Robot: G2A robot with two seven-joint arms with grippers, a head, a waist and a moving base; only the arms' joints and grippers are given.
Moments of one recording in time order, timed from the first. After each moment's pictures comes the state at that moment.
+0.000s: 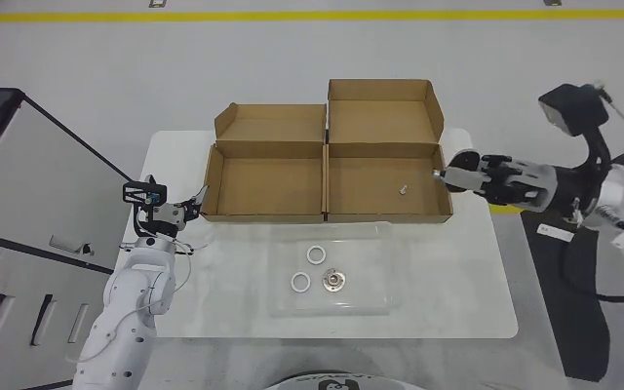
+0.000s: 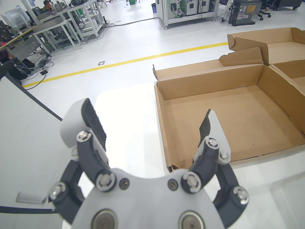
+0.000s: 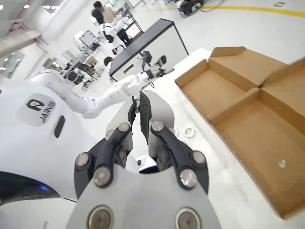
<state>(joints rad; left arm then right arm) 1.73 -1.15 -1.60 -1.80 1.33 0.00 0.00 -1.33 -0.92 1.82 -2.08 0.31 -0.23 1.30</state>
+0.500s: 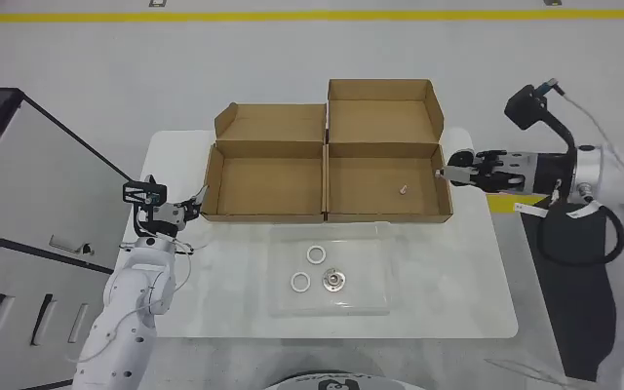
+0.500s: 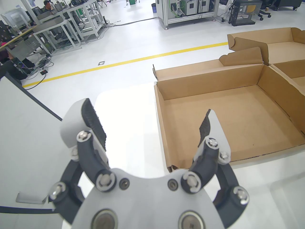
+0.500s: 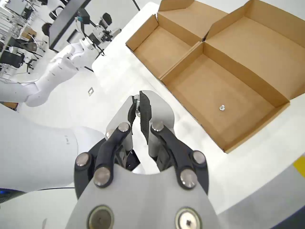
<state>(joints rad) 1.73 -1.15 -1.60 -1.80 1.33 0.00 0.00 -1.14 -0.88 1.69 -1.94 0.02 -0.23 1.49</state>
